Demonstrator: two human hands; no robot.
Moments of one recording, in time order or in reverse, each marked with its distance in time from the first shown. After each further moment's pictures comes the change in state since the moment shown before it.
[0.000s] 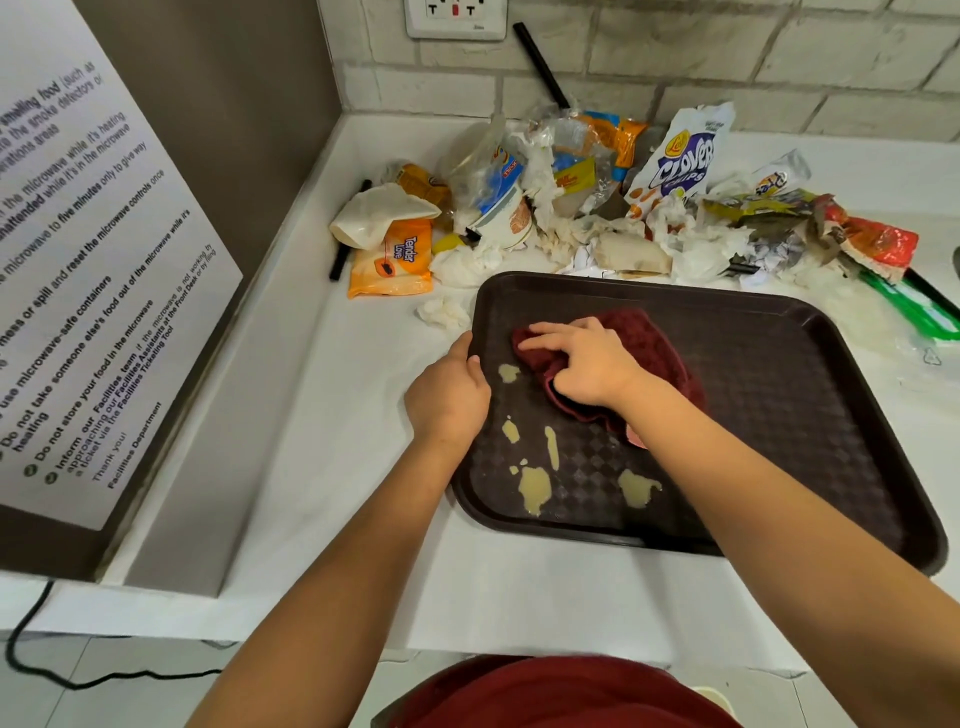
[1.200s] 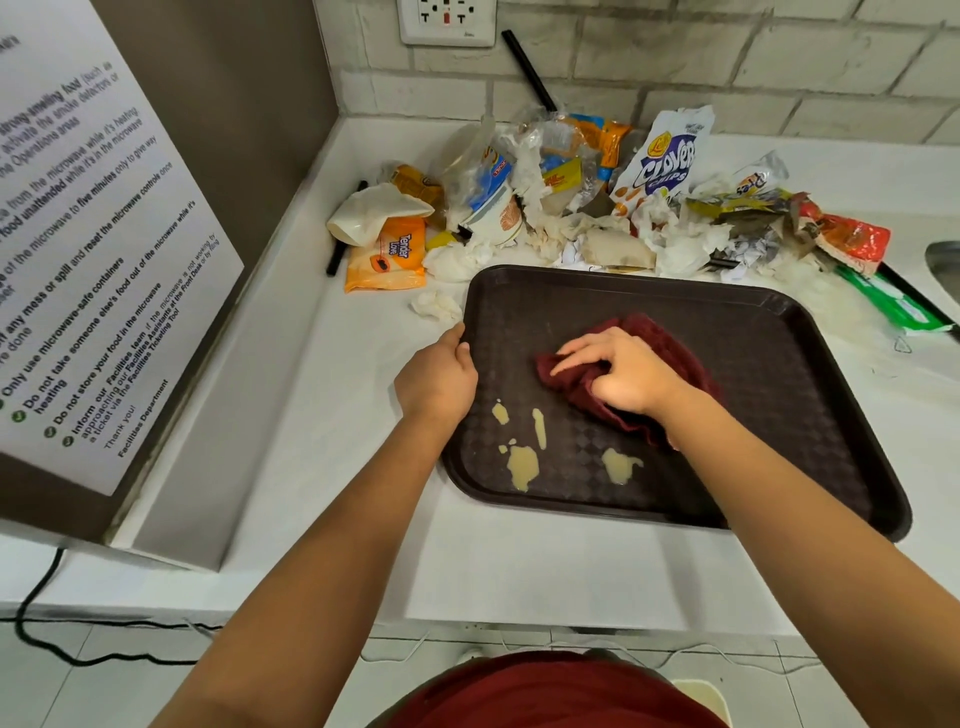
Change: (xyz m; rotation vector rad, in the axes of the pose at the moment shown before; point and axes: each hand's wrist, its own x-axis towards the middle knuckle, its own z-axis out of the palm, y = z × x) left_hand 0.001 -0.003 -0.002 0.023 -0.021 -0.007; right_hand -0.041 0.041 0.001 0.204 0.103 -0.046
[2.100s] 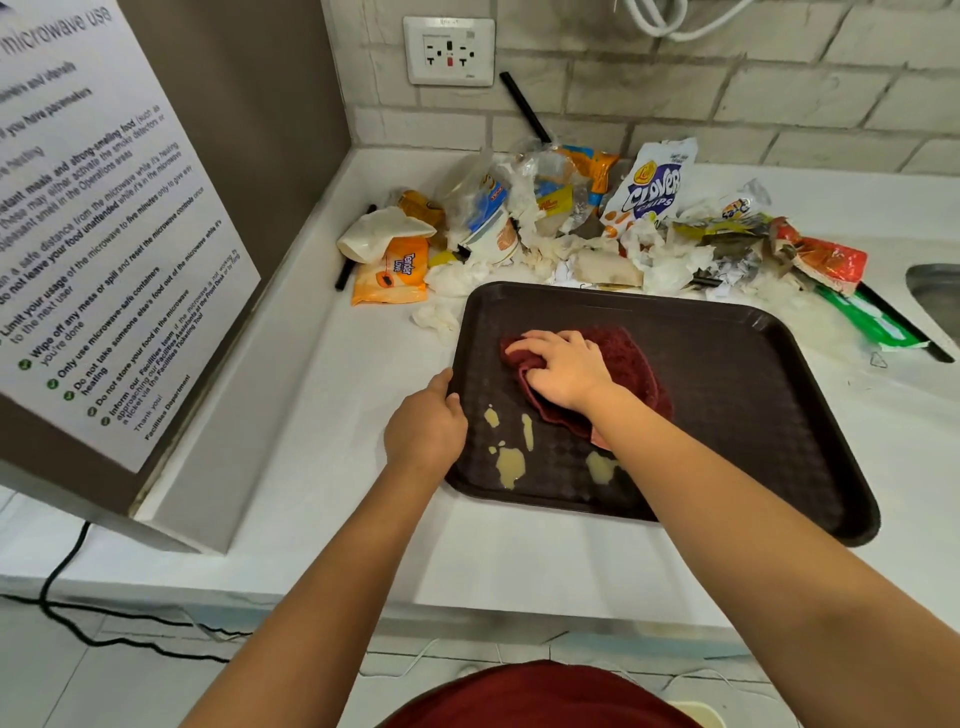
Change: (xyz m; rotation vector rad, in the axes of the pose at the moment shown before) left_hand -0.051 -0.007 -0.008 -0.007 -0.029 -0.049; right_hand 0.025 -0.035 0.021 -0.185 -0.049 0.103
